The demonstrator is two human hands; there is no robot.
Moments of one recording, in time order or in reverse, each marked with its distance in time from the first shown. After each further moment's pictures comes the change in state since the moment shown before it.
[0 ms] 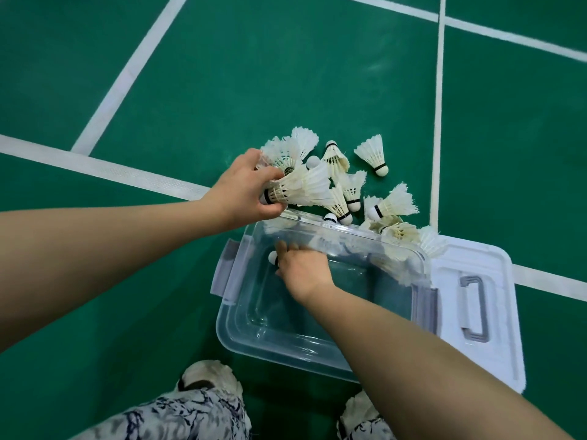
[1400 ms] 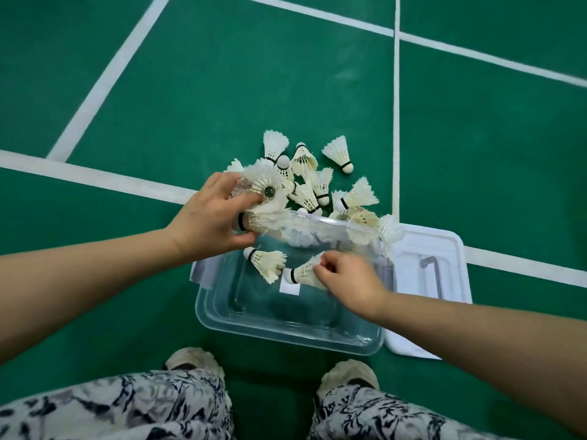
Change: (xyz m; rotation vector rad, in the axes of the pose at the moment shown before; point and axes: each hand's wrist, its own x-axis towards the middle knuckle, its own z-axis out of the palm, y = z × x) left_hand -0.058 0.017 0.001 0.163 0.142 0.279; right_hand -0.112 0.063 -0.047 0.673 0.031 0.289
